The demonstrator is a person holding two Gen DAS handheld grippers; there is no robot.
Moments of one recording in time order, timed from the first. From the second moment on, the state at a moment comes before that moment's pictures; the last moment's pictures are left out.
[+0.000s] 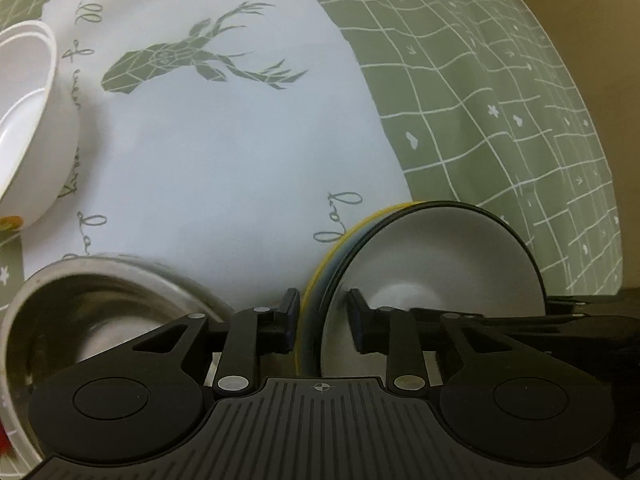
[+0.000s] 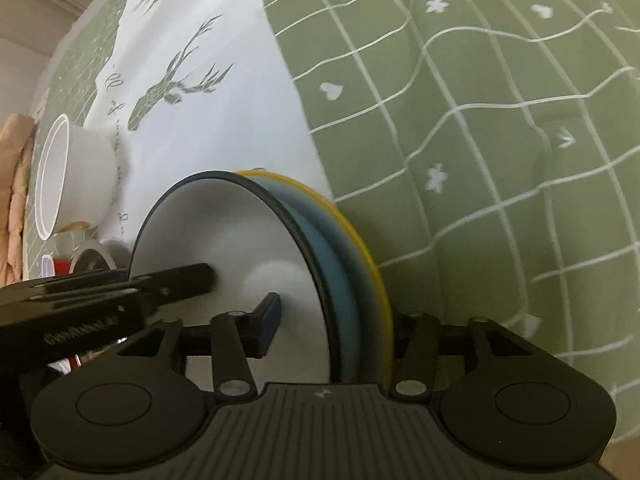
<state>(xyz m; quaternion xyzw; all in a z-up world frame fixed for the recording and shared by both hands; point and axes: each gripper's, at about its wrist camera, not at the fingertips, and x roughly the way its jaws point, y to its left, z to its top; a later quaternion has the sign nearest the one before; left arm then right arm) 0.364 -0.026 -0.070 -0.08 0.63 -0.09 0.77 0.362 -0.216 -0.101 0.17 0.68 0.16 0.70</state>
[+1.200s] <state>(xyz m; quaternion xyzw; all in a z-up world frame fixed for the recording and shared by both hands) 0.371 0.049 -0.018 -0.22 0.57 -0.08 0.79 0.409 -0.148 0.002 0.02 0.52 0.15 0.84</state>
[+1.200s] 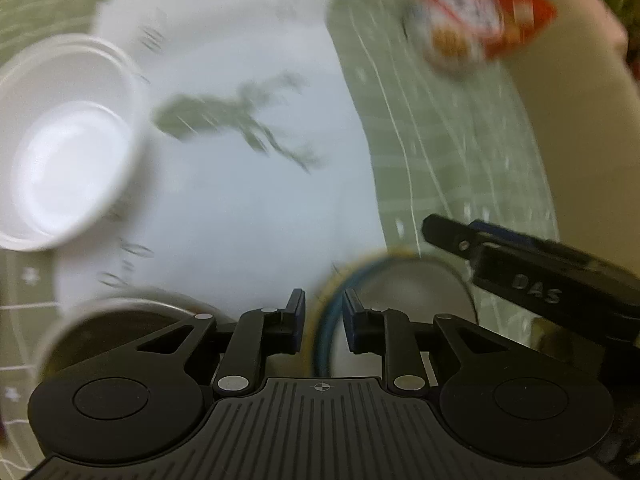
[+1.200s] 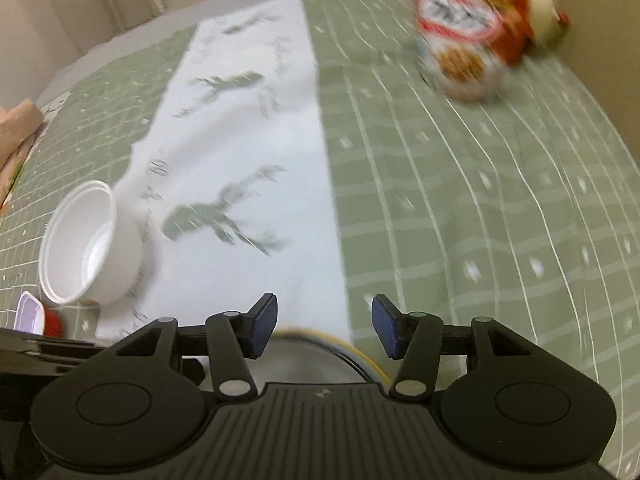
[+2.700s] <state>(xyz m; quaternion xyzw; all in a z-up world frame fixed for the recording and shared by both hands) 0.424 0.074 -0.063 -0.28 0.54 -0.01 0.79 0.468 -0.120 -0.038 0.06 0.55 0.17 0.82</state>
